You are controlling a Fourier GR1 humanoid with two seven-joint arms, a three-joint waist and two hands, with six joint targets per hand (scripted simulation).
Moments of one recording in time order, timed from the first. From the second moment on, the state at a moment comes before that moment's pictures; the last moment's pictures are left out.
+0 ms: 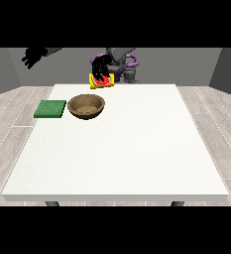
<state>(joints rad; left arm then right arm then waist) -1.03 0.00 -0.77 -0.55 -1.25 0.15 0.64 -0.29 -0.35 -0.35 -1.11 -0.35 0.36 -0.02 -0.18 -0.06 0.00</state>
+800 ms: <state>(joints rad) -0.92 0.11 -0.37 -0.93 -0.84 0.30 0.43 -0.26 -0.40 -0.43 -1.07 -0.35 0.28 -0.02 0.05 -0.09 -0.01</state>
